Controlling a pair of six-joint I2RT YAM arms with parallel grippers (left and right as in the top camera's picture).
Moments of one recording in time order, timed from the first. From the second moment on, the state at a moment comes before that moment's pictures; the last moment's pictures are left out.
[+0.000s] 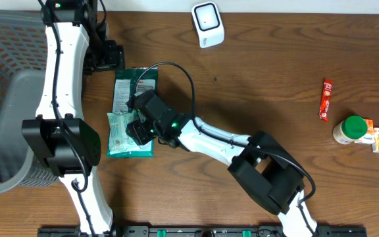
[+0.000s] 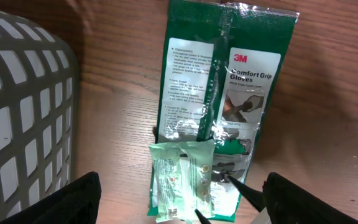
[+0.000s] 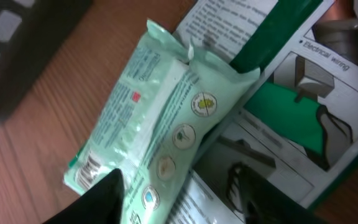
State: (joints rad) left arm 0.02 2.13 2.20 -1.51 0.02 -0.09; right arm 0.91 2.14 1.43 -0.11 -0.22 0.40
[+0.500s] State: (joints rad) left arm 0.02 2.13 2.20 -1.51 0.02 -0.09; right arm 0.97 2.16 1.42 -0.02 -0.15 0.46
